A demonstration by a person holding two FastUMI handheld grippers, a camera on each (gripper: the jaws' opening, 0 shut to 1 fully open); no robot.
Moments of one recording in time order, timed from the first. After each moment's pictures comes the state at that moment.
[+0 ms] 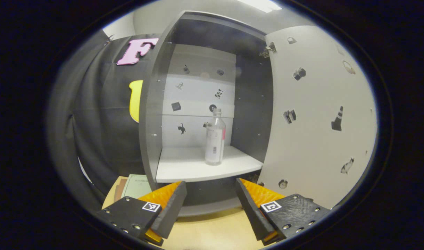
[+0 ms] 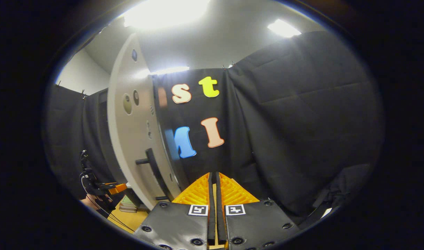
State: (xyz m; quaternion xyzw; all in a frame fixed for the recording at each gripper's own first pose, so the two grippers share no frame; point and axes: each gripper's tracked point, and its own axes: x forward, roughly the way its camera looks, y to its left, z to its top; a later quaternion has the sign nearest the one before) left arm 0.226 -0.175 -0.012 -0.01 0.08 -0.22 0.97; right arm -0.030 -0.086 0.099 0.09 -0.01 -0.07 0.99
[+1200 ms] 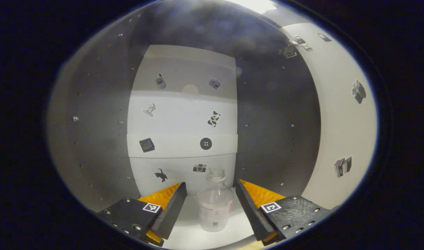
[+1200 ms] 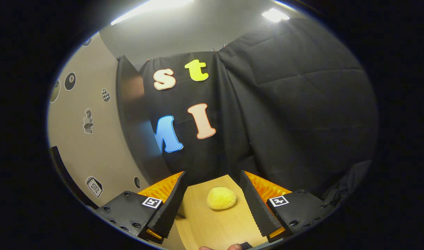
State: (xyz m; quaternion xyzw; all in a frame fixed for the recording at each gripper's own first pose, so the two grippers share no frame) left arm 0.422 -0.268 0.060 0.00 0.02 -0.25 0.97; right arm 0.111 -0.150 0.066 0.10 0.03 -0.06 0.99
